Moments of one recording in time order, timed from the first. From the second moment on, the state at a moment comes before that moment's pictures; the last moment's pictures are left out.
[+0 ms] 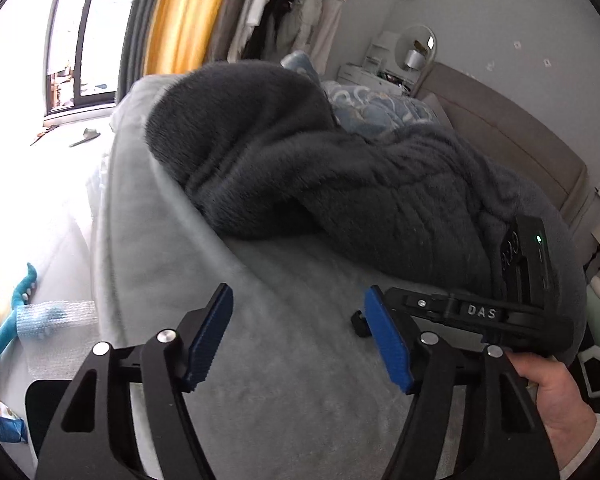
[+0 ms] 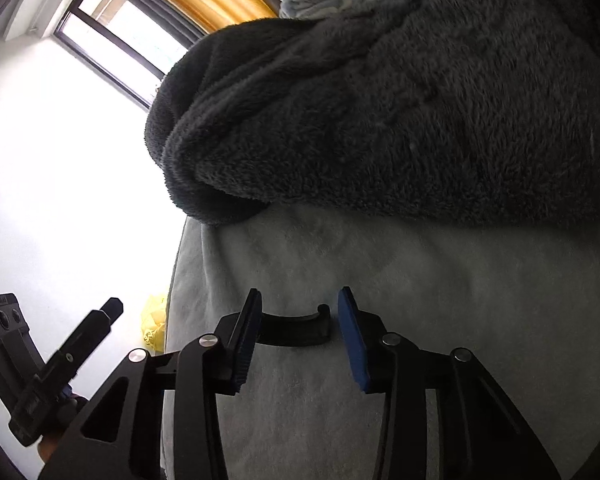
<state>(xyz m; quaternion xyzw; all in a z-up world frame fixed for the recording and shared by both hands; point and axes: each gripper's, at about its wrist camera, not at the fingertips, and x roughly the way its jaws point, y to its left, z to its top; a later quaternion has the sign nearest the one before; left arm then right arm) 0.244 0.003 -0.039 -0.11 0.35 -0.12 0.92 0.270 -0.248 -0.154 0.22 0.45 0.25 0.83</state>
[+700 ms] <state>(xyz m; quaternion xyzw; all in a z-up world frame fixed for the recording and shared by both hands) 0.274 -0.051 -0.100 -0.10 0.44 -0.18 0.87 0.292 -0.228 -0.177 0.23 0.47 0.28 0.80</state>
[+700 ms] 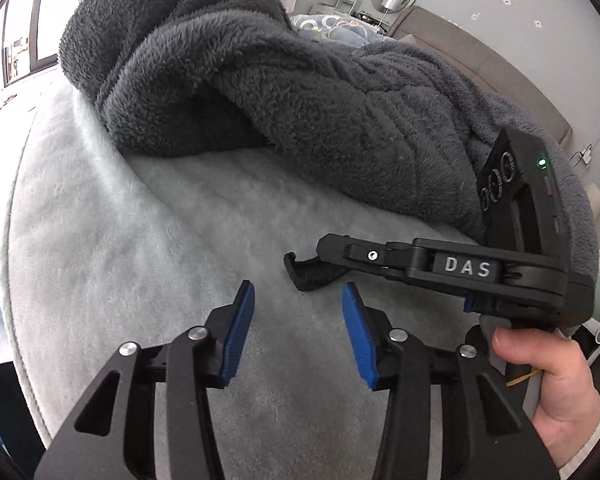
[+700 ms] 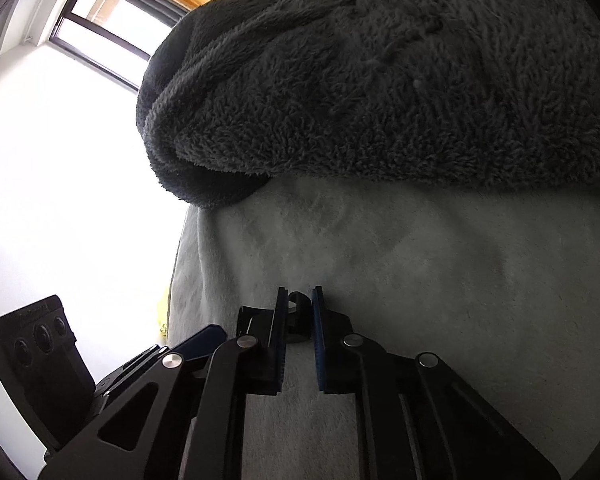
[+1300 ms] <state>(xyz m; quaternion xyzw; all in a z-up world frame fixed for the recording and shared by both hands) 0.279 -0.043 -0.100 -0.15 0.44 -0.19 0.87 0.293 -0.188 -0.161 0.20 0.46 0.31 0.81</state>
